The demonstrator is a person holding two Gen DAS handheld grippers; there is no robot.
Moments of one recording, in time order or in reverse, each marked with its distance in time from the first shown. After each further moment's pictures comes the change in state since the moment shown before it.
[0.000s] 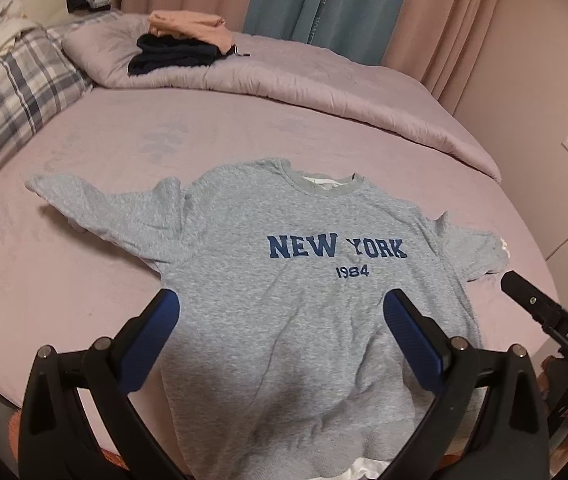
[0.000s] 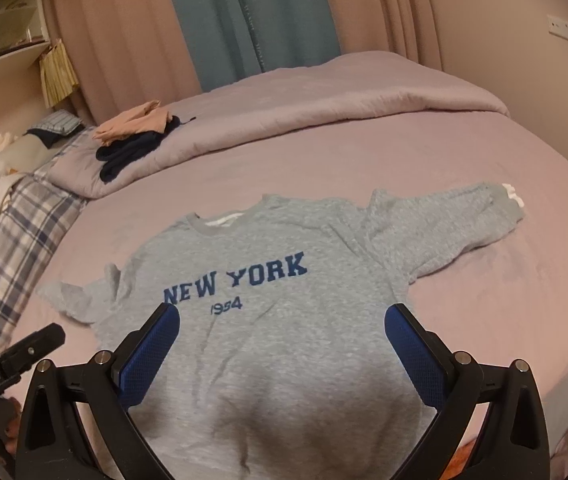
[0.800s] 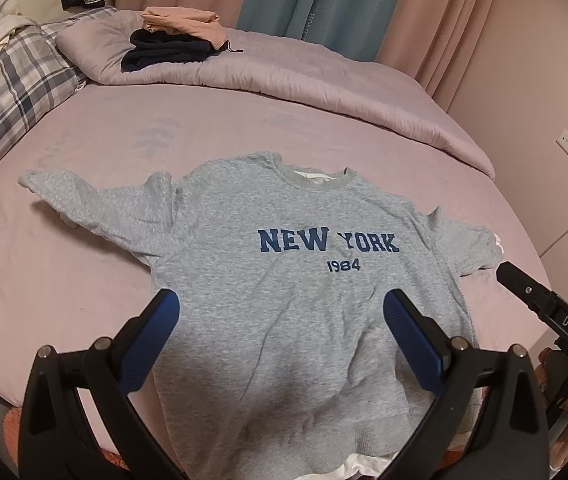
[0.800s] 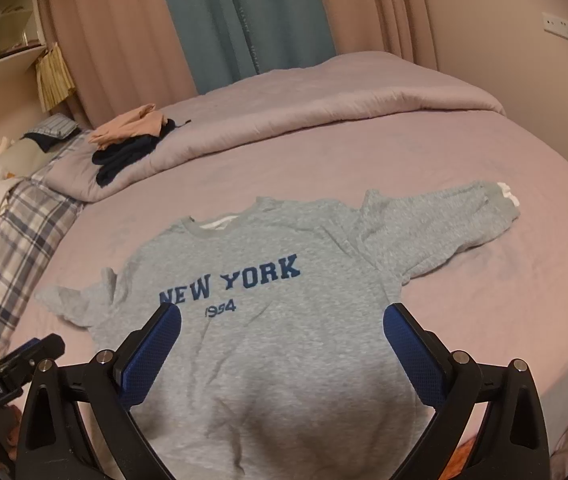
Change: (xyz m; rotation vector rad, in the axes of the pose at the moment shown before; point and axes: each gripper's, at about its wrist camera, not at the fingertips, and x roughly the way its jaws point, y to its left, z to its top) left arm 0.000 -0.002 -0.004 -0.010 0.020 -0.030; right arm -0.003 -0.006 0.000 0.010 -0.004 -0.005
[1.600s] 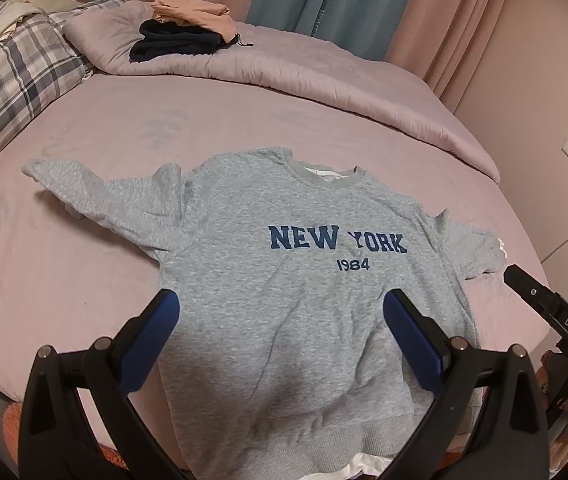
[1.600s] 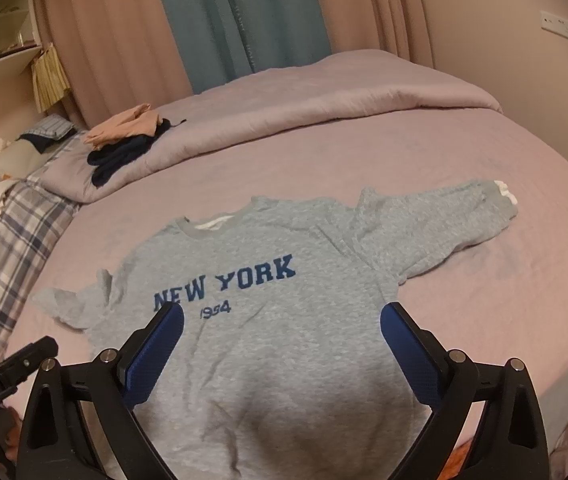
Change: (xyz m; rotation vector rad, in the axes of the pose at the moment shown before) left arm 0.004 0.011 0.003 -0.036 0.019 0.005; right arm 0.003 -0.004 0.001 0.011 0.002 -0.013
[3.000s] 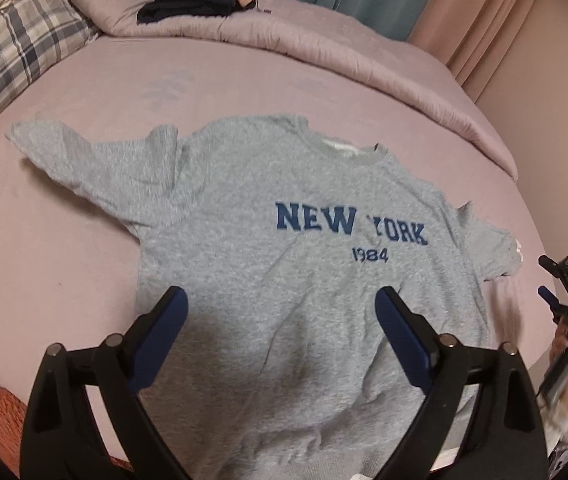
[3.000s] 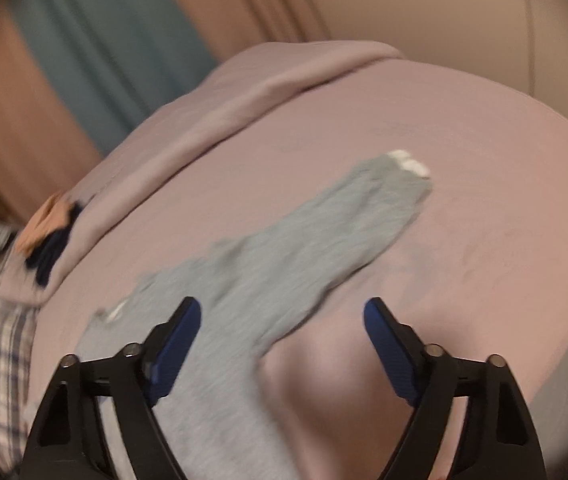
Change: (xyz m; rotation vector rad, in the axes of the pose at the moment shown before) left arm 0.048 0.003 0.001 -0.071 0.107 0.030; right arm 0.039 -0.171 0.046 0.417 0.011 -0.140
